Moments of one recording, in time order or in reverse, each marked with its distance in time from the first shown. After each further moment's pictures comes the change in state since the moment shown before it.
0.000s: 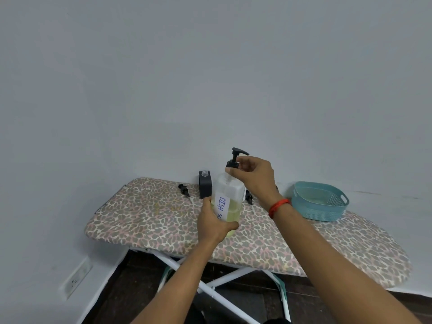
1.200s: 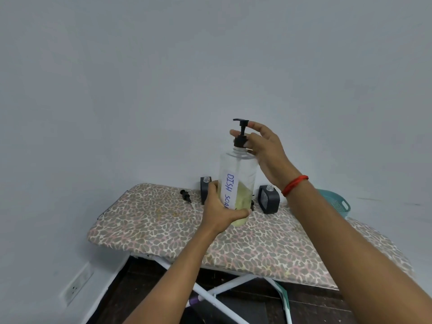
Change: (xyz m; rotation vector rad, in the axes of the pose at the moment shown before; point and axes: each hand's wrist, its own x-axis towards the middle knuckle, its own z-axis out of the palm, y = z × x) left_hand 0.005 0.061 -0.022 -0.163 -0.098 0.166; right_hand 0.021 -0.075 -0.027 0.350 -0.209 -0.065
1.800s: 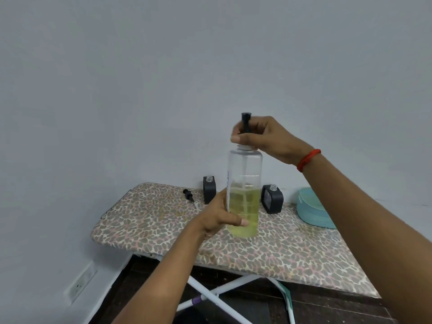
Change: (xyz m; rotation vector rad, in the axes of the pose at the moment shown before) left_hand 0.003 0.009 -0.027 -0.362 -0.535 -0.066; right_hand 0.019 -0.035 -0.010 -0.330 -0.461 -0.126
